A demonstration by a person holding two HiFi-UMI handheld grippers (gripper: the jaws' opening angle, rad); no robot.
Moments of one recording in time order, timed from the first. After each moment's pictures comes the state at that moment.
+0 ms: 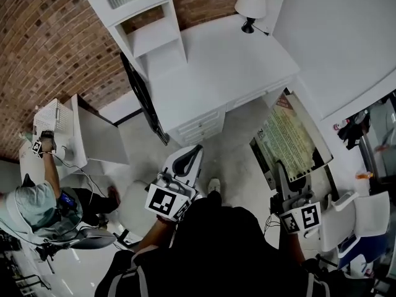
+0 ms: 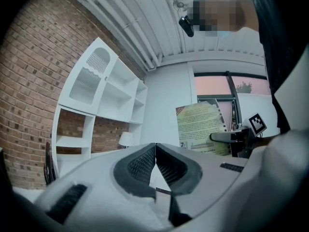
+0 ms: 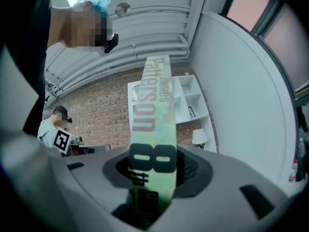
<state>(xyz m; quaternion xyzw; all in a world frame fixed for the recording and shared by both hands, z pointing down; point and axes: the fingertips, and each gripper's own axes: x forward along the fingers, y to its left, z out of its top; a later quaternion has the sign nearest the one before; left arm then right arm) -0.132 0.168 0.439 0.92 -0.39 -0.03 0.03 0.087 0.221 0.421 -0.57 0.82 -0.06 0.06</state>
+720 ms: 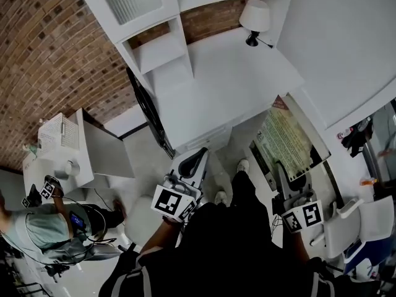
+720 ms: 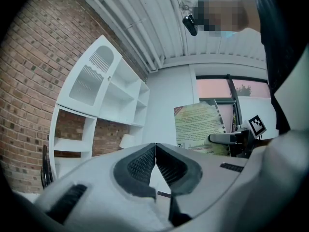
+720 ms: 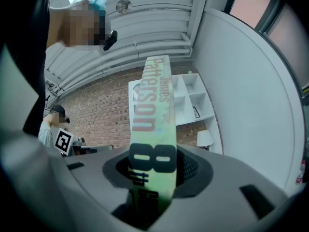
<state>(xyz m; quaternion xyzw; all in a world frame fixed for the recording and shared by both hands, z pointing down) -0.154 0.115 0.432 0.92 -0.39 -0.04 0.03 0.054 0.168 0.413 -0.56 0.83 -0.05 0.07</state>
